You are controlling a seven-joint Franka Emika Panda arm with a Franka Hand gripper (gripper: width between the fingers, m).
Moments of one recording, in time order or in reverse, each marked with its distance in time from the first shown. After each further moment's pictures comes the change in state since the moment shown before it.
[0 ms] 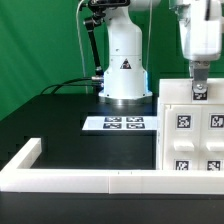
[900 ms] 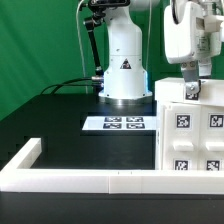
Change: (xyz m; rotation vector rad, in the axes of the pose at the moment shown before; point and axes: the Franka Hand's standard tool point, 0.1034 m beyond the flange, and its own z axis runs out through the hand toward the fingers) arm -0.002 0.000 -0.001 0.000 -0.068 0.169
